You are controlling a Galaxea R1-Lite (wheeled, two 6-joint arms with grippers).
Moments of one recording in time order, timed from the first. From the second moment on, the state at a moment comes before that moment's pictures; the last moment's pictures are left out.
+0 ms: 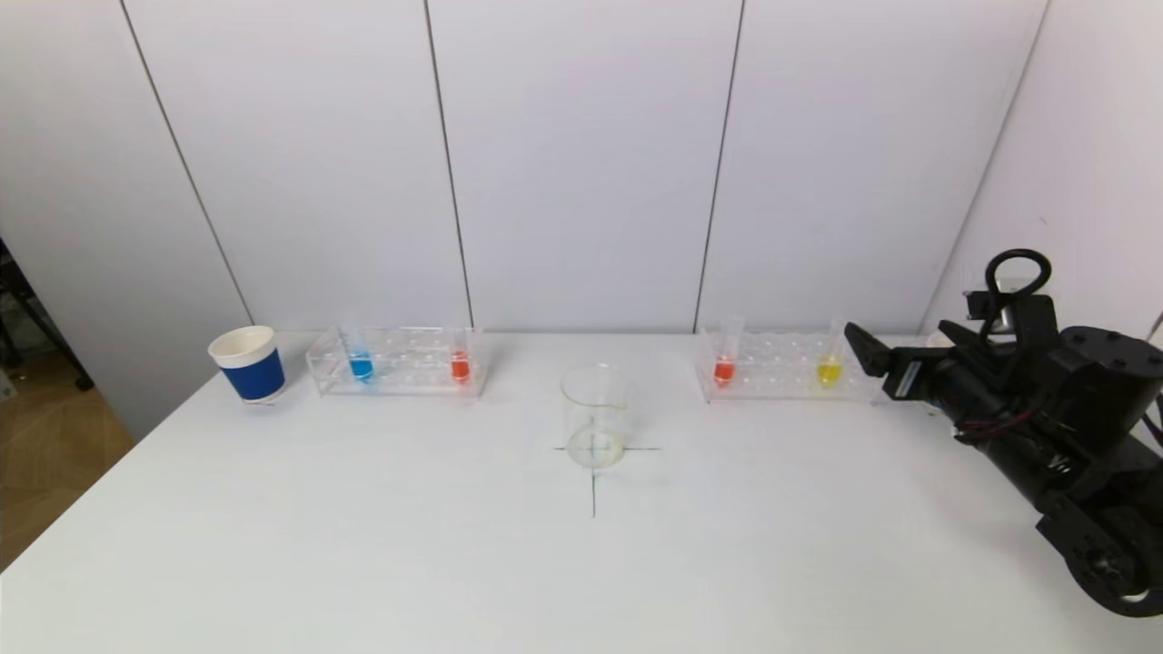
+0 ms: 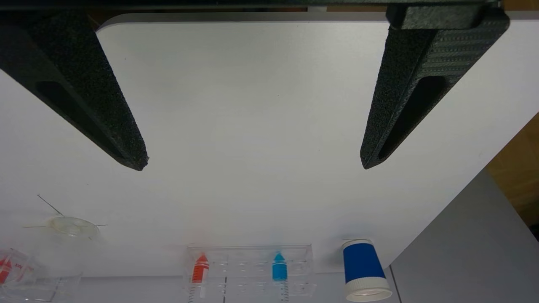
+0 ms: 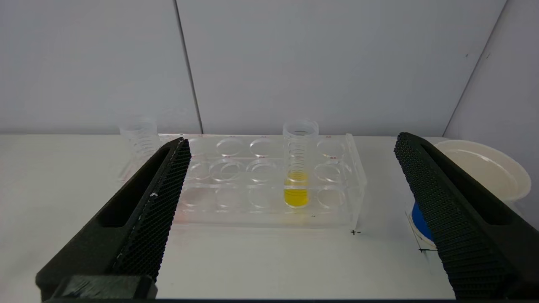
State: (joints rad) left arm -0.01 0.00 0.00 0.00 0.00 -0.01; right arm 0.07 1.96 -0.44 -1.52 -0.07 0.02
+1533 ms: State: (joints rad) left arm -0.01 0.00 0.00 0.00 0.00 -0.01; right arm 0.06 2.25 -0.63 -1.52 -0.12 0.04
